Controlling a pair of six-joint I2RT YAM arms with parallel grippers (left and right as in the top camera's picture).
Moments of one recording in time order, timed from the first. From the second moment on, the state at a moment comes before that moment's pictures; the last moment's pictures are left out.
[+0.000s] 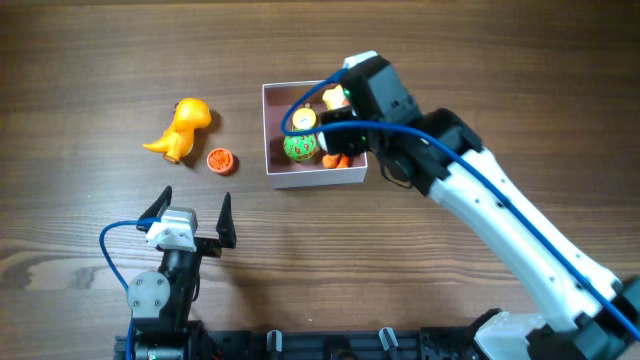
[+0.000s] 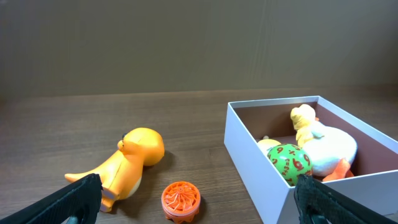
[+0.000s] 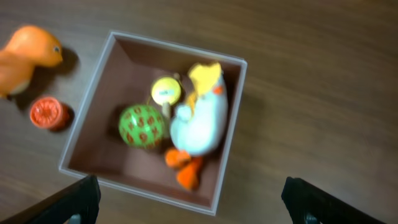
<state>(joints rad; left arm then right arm) 0.00 0.01 0.01 -0.06 0.13 -0.02 0.64 1.55 1.48 -0.86 0.21 0.25</state>
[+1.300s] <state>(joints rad) 0.00 0.01 0.01 -0.06 0.13 -0.02 0.22 1.46 1.48 -1.09 0.27 0.44</state>
